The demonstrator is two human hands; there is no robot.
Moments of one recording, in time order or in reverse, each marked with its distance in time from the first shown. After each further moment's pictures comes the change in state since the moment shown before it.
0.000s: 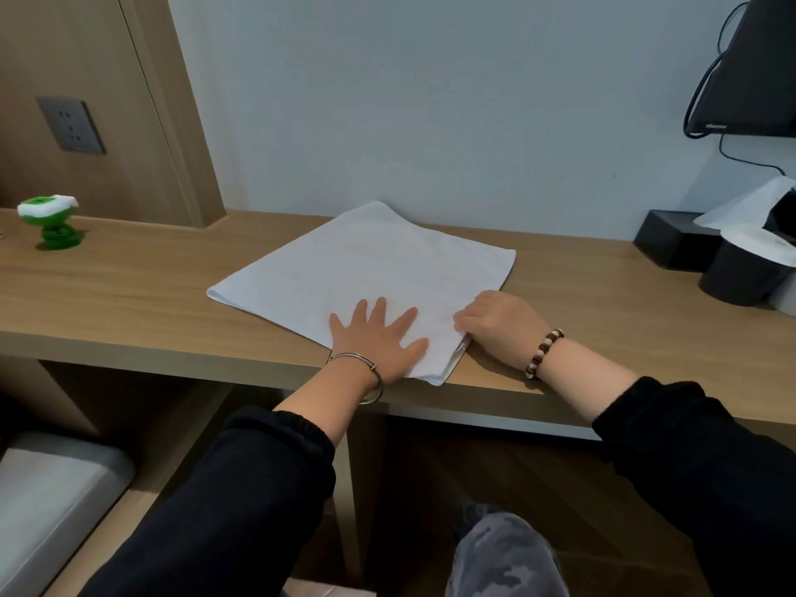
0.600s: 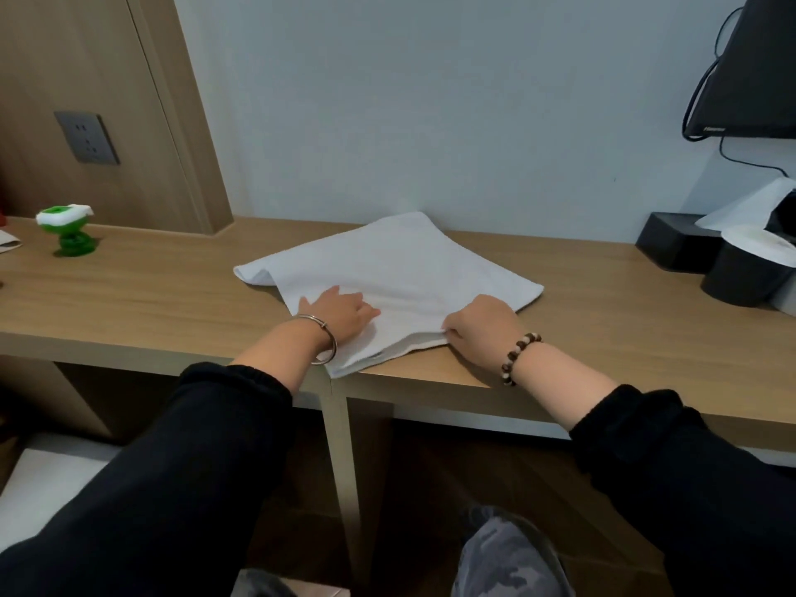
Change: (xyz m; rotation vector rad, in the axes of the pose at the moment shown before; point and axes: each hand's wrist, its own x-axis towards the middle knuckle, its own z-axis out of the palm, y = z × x) left_hand 0.018 -0.055 -0.037 -0.213 -0.082 -0.059; right_hand 0.021 -0.025 -0.007 -0.036 -0.281 0.323
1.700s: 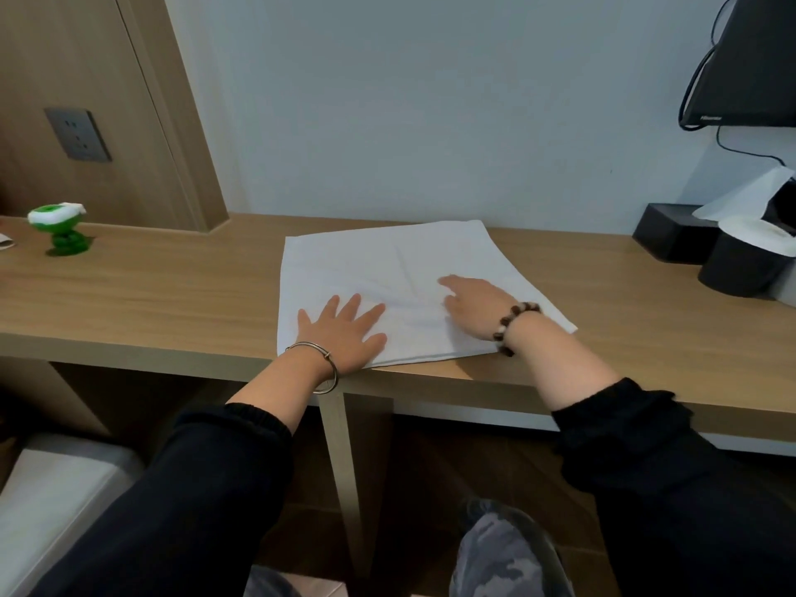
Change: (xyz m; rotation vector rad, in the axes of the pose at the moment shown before) left_hand -0.017 -0.003 0.037 0.223 0.036 0.087; right_hand 0.016 0.006 -0.021 0.478 -0.202 0.264
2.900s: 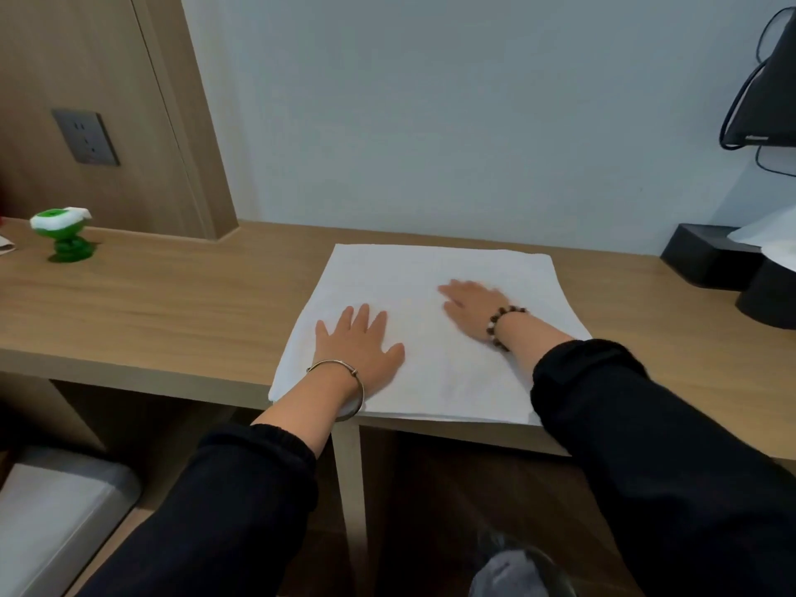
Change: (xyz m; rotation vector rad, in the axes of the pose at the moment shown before) left_hand 0.018 0.001 0.002 -0.069 0.039 -0.105; right_hand 0.093 0.027 0.033 -0.179 -0.084 -0.008
